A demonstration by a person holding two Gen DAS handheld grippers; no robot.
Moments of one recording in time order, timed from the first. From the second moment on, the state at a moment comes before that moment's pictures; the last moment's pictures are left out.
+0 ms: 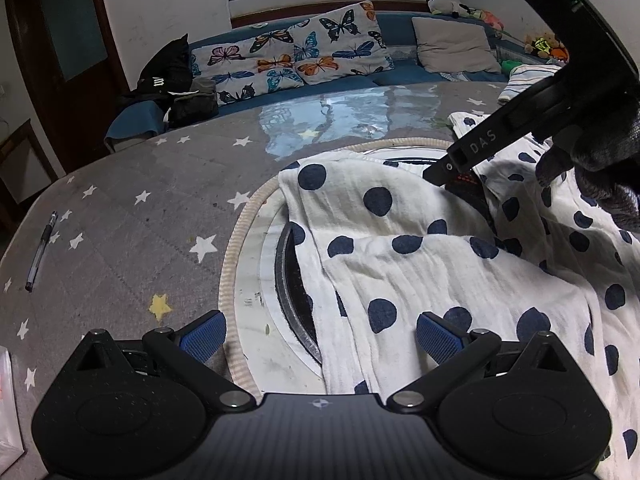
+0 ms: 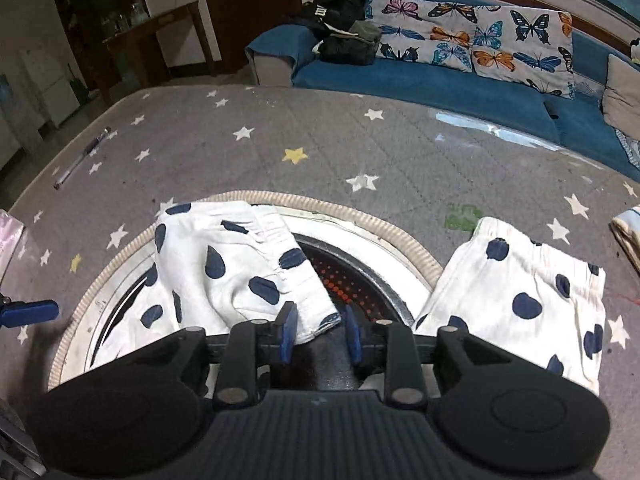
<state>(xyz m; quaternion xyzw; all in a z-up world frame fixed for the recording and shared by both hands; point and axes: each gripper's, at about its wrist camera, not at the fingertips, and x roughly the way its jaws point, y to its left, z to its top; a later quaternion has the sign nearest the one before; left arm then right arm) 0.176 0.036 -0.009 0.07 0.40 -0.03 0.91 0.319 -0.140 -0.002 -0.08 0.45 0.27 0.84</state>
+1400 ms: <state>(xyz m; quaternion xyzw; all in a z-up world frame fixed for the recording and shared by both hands) 0.186 0.038 -0.015 0.07 0.41 -0.02 0.91 0.348 -0.052 -0.022 -0.20 0.37 0.30 0.86</state>
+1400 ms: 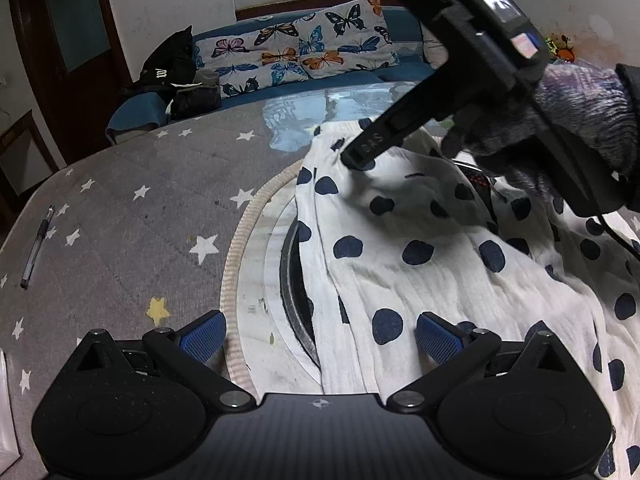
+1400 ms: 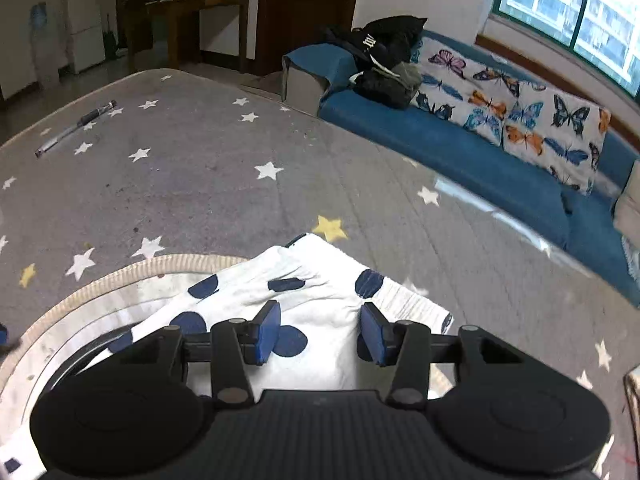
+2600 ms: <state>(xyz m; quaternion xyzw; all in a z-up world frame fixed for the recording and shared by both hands) 0.147 0.038 -0.004 0.07 0.41 -0.01 0.91 0.248 -0.094 0.021 -0.25 0.38 0.33 0.83</state>
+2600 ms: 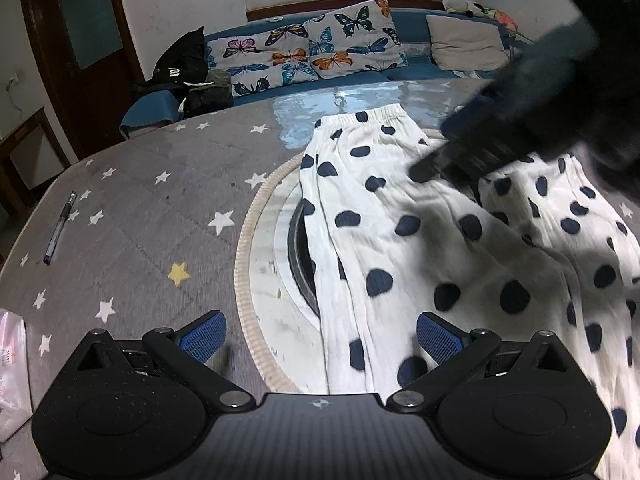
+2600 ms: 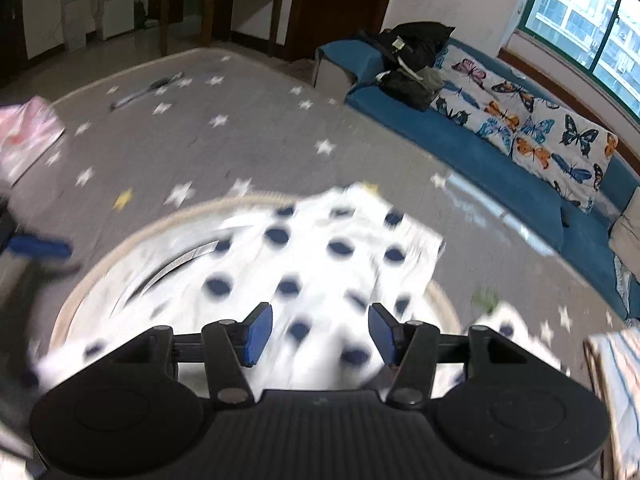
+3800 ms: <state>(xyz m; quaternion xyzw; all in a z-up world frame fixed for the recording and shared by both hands) 0.057 0.040 -0.015 0.14 0.37 0.03 0.92 0.019 -0.264 0.001 -0.17 0.40 0.31 0.84</state>
